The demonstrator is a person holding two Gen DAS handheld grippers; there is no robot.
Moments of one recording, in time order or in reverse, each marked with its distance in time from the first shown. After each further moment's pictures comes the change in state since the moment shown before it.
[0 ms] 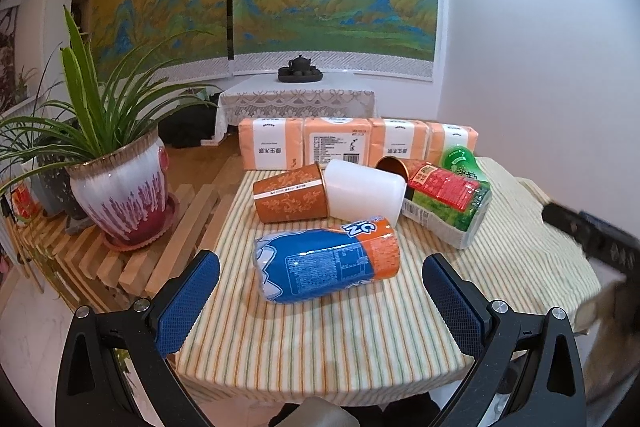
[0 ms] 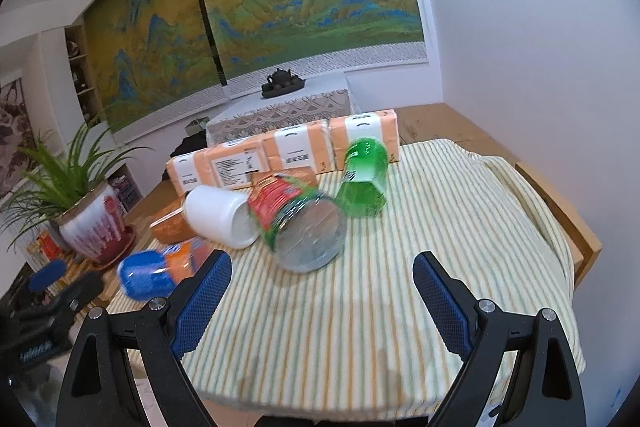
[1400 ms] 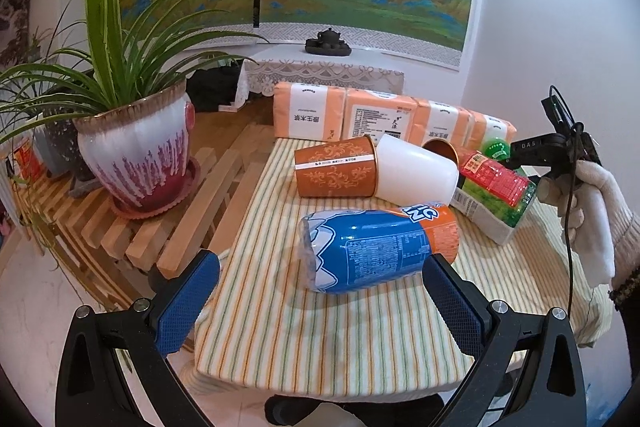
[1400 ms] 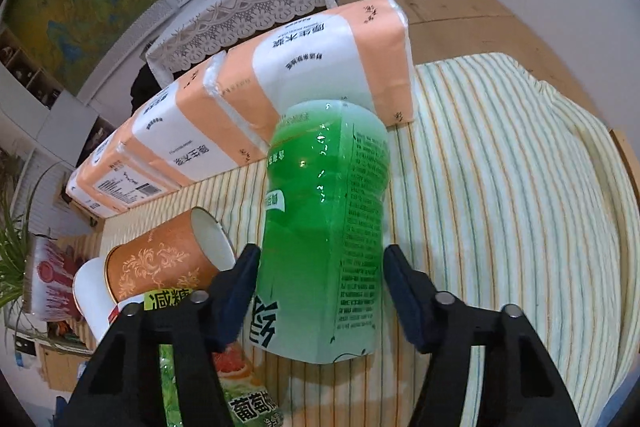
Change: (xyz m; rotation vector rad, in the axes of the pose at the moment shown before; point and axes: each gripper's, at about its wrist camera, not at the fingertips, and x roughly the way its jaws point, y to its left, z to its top) left arm 0.030 0.043 -0.004 -0.098 0.094 0.041; right arm 0.237 -0.065 0.092 0.170 0.529 0.038
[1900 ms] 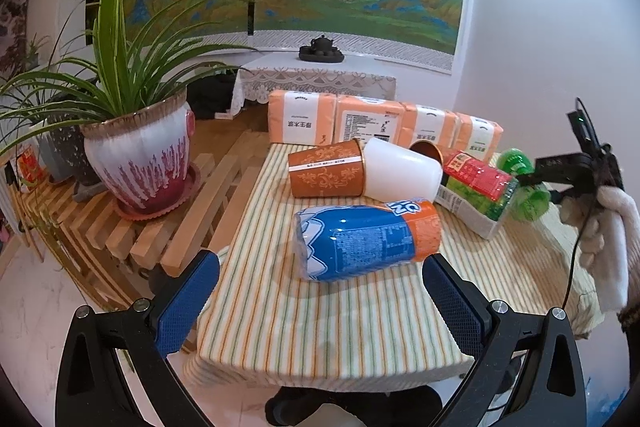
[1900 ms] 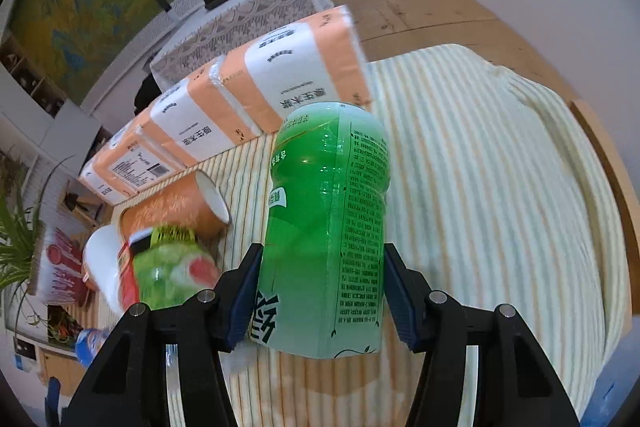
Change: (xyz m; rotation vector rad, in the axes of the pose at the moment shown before) left arm -0.026 -0.008 -0.008 0.021 -0.025 -0.014; right arm -0.049 -0.024 -0.048 0.025 -0.071 0.002
